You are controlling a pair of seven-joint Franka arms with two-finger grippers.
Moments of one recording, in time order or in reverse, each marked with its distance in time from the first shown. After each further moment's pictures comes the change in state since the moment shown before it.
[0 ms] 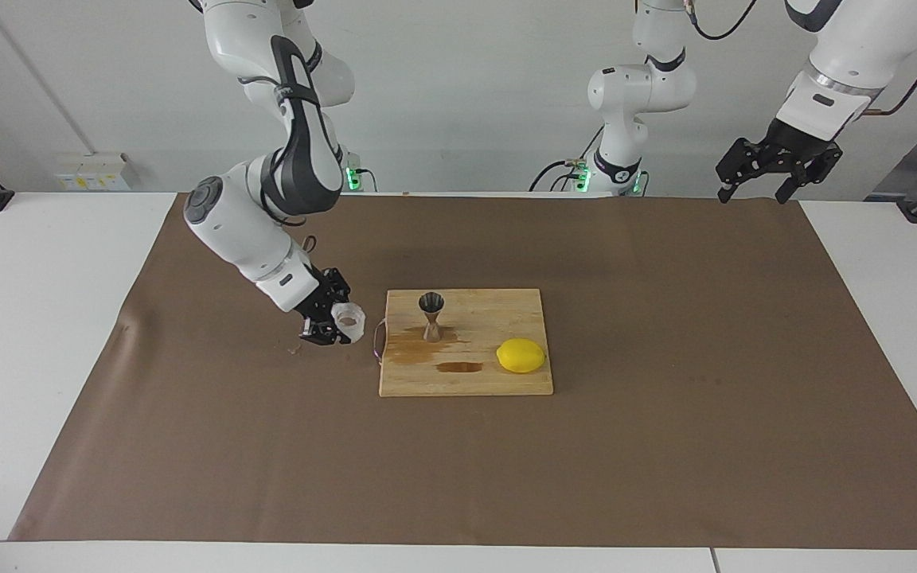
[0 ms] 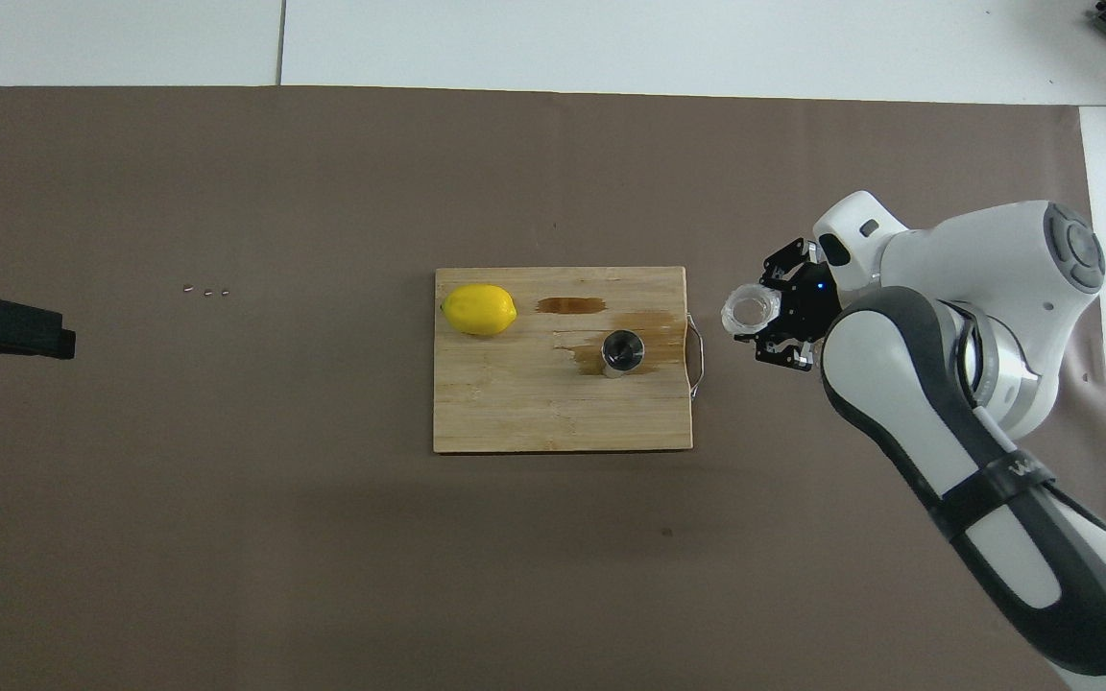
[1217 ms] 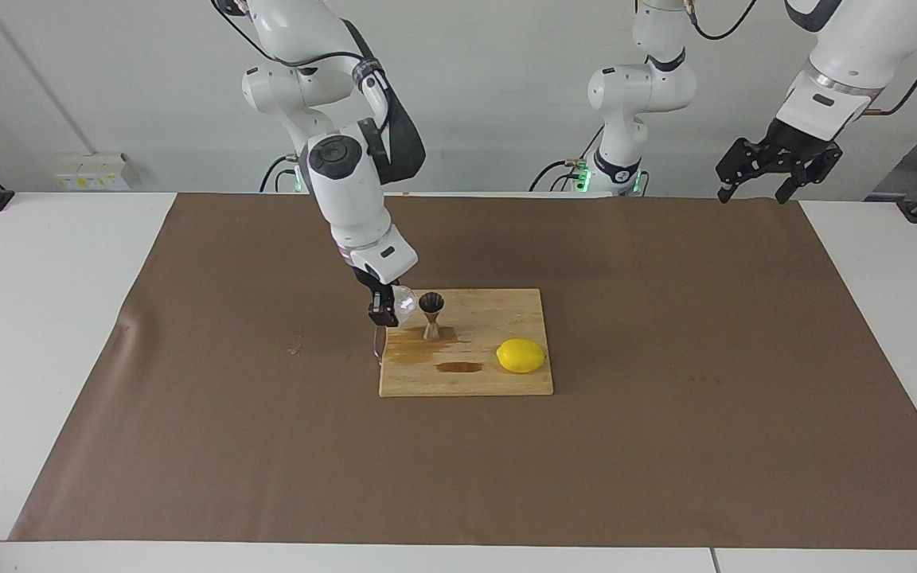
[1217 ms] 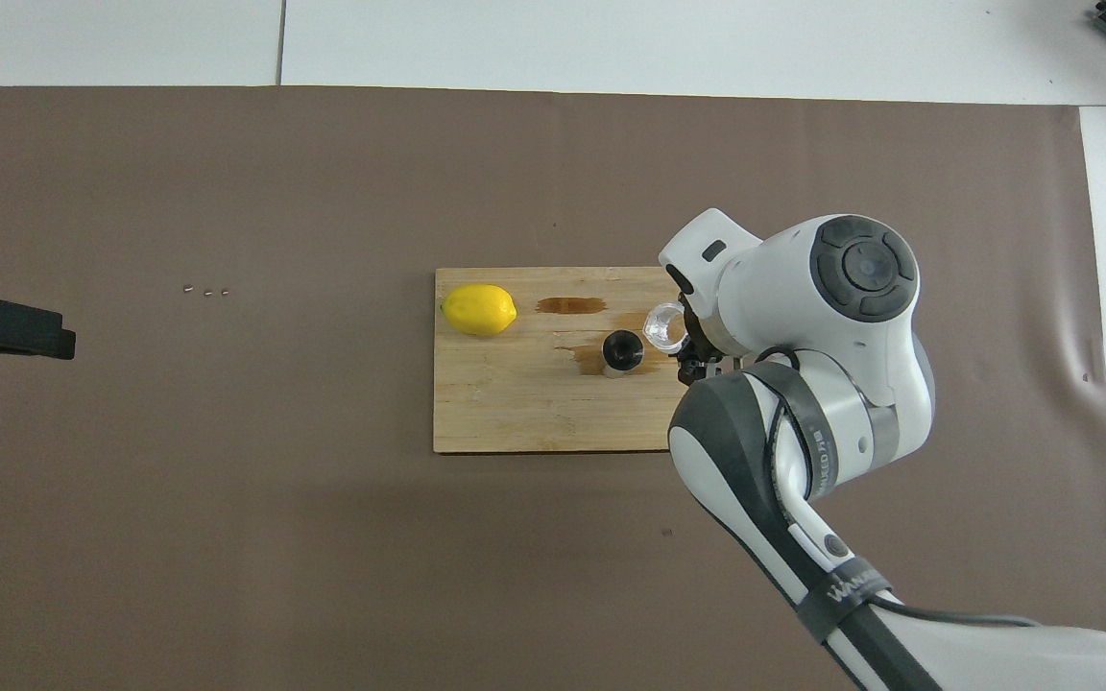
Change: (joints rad) left arm 0.000 0.000 0.000 -0.001 0.000 0.000 0.000; right arm 0.194 -0.001 0.003 0.063 -0.325 -0.033 0.269
